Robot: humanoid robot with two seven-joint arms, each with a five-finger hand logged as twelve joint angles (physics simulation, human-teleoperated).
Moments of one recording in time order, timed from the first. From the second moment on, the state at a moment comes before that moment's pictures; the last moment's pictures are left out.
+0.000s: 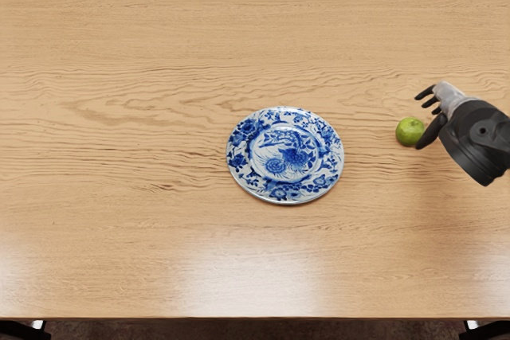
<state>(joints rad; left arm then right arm) -0.03 0.00 -0.19 -0.11 0.03 -0.06 0.17 1.39 -0.67 -0.37 1.44 -0.52 -0.61 -0.61</state>
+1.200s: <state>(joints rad) -0.03 0.00 -0.19 -0.11 0.03 -0.06 0.17 1.27 -0.46 -0.37 1.15 -0.53 -0.61 -0.61</state>
